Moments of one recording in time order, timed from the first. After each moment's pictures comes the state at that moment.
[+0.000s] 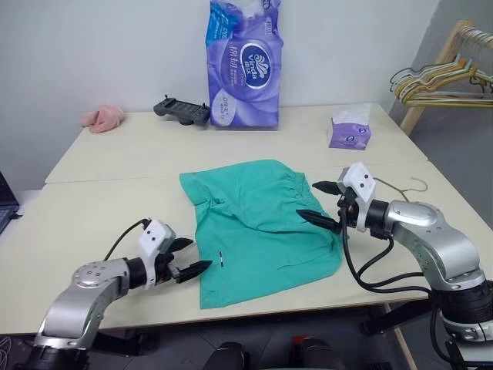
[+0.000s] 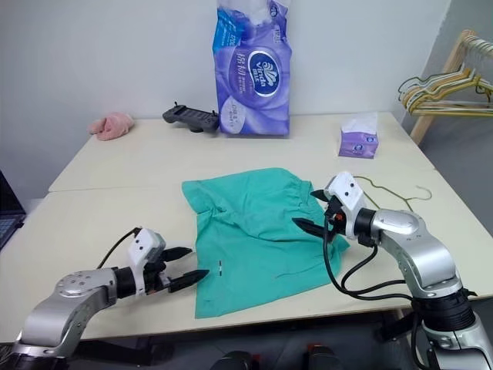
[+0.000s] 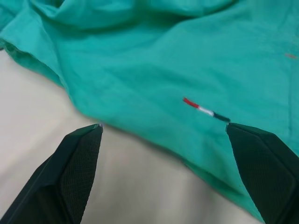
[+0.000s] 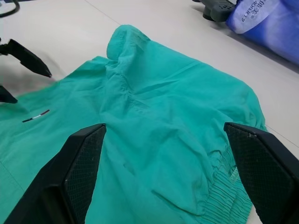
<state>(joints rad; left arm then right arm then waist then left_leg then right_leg) 0.02 0.69 0.07 -0.17 -0.39 0.52 -0.88 -0.38 -0.61 0.08 -0.33 0.38 0.67 0.76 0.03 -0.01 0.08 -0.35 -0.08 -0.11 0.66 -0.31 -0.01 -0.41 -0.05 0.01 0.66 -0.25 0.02</state>
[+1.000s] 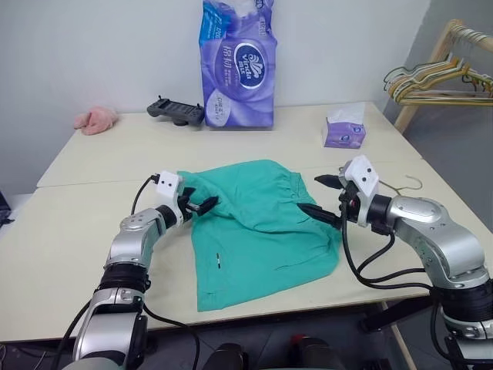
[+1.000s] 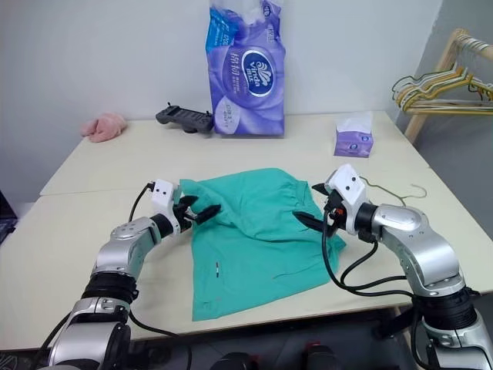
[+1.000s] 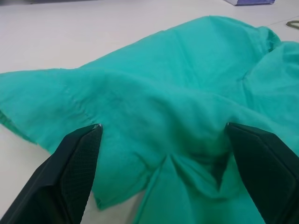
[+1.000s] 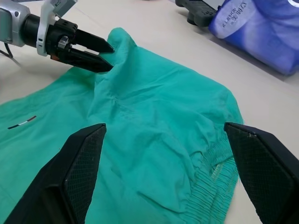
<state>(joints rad) -0.56 0.45 0.10 0.63 -0.23 0.21 -0.67 -0.40 -0.61 0.05 -0.38 0.39 0.72 0.72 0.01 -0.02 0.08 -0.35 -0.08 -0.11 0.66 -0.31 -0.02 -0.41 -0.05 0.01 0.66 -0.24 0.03</state>
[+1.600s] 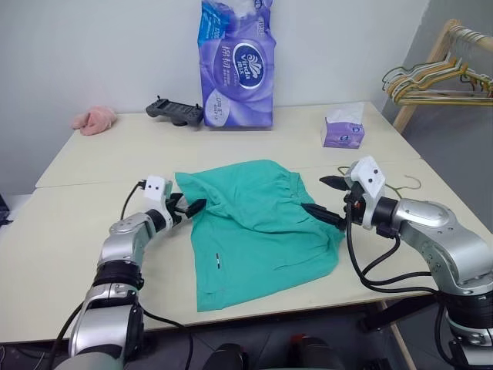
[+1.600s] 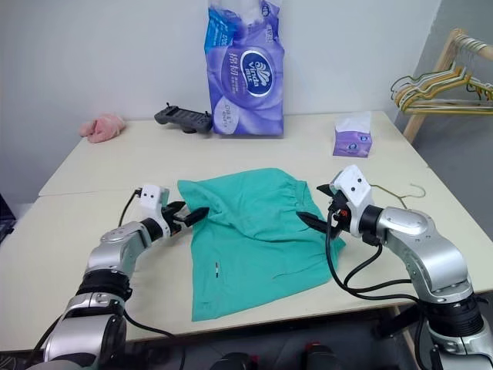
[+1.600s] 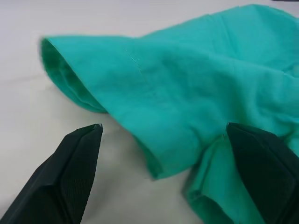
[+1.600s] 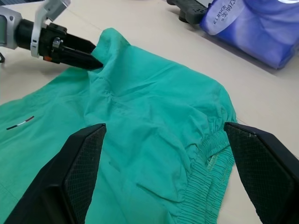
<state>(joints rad) -0.63 0.45 0.16 0.83 -0.25 0.21 -0.74 -0.37 -0.63 0.02 -0.43 0.42 0.76 0.69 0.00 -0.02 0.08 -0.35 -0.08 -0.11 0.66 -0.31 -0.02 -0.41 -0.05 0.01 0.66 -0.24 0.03</state>
